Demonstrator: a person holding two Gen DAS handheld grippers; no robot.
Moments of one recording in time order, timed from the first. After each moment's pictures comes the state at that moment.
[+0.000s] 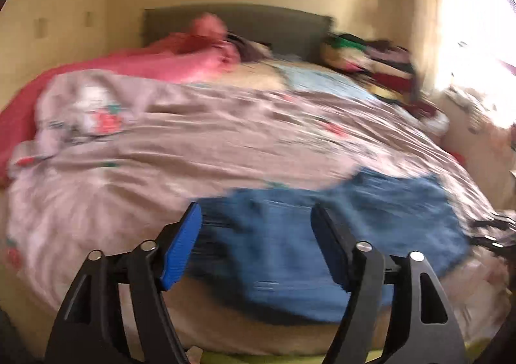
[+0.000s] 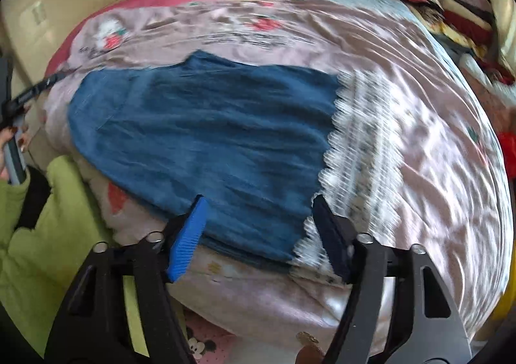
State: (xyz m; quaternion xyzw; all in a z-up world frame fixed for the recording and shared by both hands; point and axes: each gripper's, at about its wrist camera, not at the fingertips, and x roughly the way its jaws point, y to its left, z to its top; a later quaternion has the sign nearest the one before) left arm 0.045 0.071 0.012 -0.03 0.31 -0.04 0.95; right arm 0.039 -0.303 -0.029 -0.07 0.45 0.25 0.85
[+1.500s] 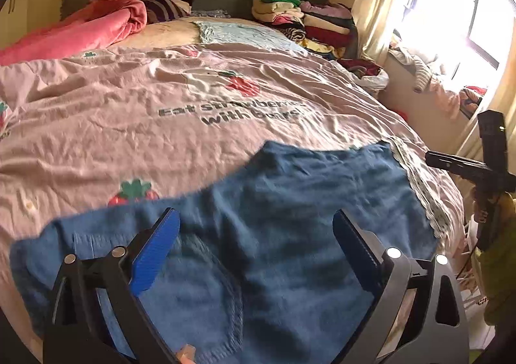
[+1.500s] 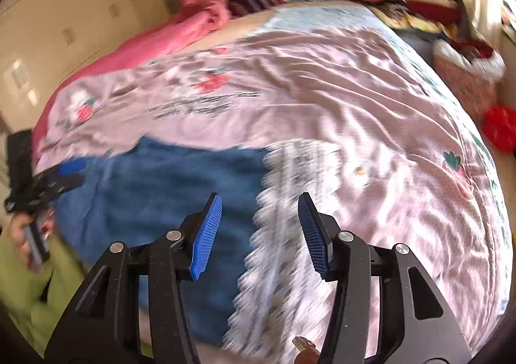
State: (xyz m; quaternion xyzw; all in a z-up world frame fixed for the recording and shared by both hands) left arm 0.147 -0.013 -0.027 -0.04 0.39 -0.18 0.90; right arm 0.136 -0.382 -0.008 0.06 0.42 0.16 0.89
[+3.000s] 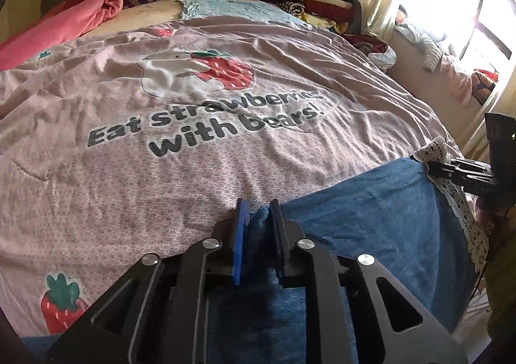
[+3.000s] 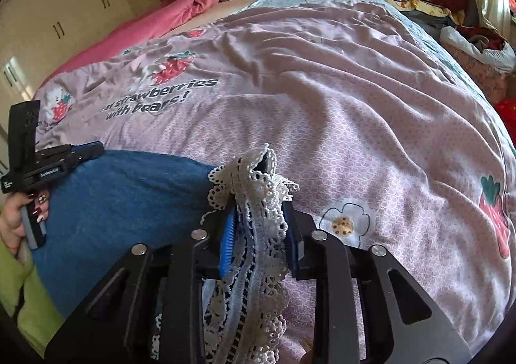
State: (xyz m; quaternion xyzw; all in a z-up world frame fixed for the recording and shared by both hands) left arm 0.259 -0.067 -0.073 -0.01 0.43 -0.19 0.88; right arm 0.203 -0.391 -0.063 0.04 0.44 0.17 0.88
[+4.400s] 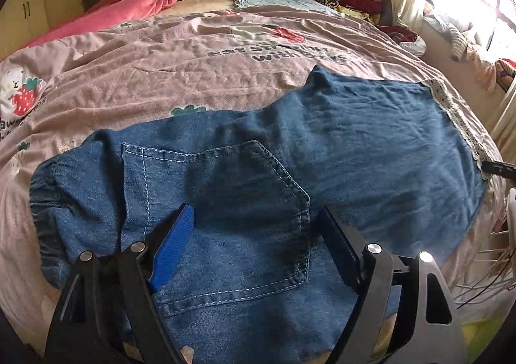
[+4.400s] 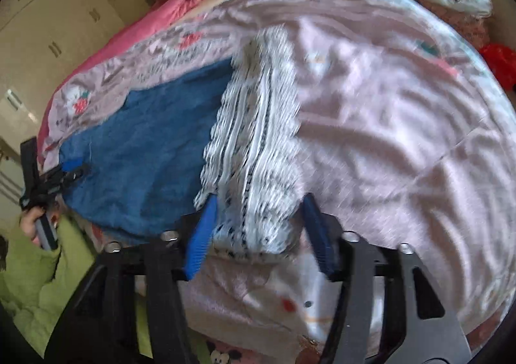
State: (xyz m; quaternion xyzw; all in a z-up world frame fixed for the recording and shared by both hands) left arm 0.113 0.013 -0.071 0.03 0.44 -0.10 0.89; right arm 0.064 -0.410 -0.067 0.10 0.49 0.17 0.85
